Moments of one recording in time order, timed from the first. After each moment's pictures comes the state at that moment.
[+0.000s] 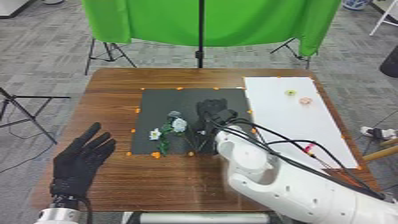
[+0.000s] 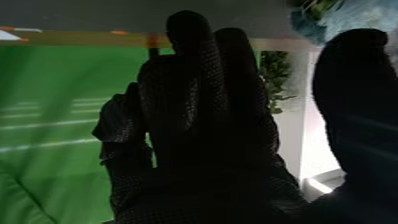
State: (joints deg) left arm 137.5 -60.5 -96.1 -124.3 31.4 7.1 19.9; right arm -56.4 -56.2 21.5 -102.2 -132.6 0.0 40.9
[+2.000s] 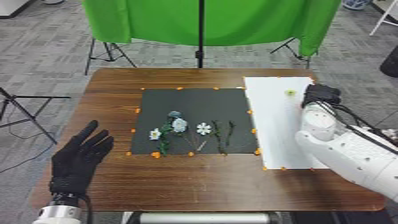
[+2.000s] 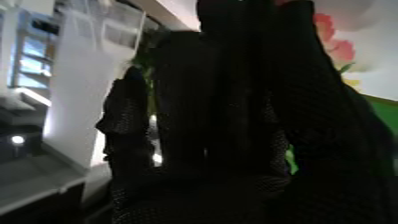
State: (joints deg) left arm 136.1 -61.9 -96.1 -123.7 31.6 7.2 20.0; right arm -49.1 -41.3 25.0 -77.8 -122.7 1.8 53.4
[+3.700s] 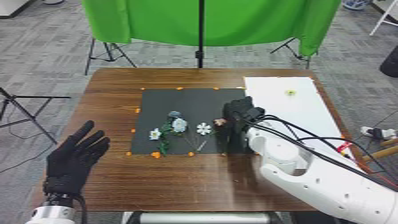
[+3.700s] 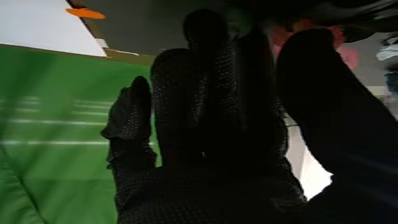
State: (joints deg) left arm 137.1 -63.5 -99.1 -124.5 33.0 6.7 16.9; right arm -58.1 -45.5 26.0 -100.3 -132.0 -1.8 30.9
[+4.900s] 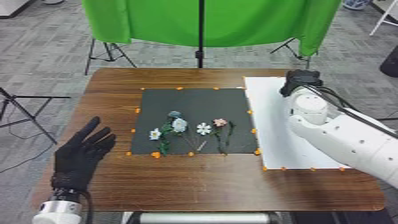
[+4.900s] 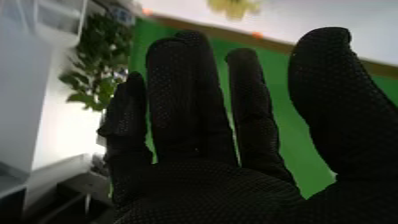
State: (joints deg) left arm 134.3 -62.0 -96.6 -123.3 32.9 6.5 17.3; right arm -40.1 -44.1 19.9 -77.6 -118.8 -3.6 45.6
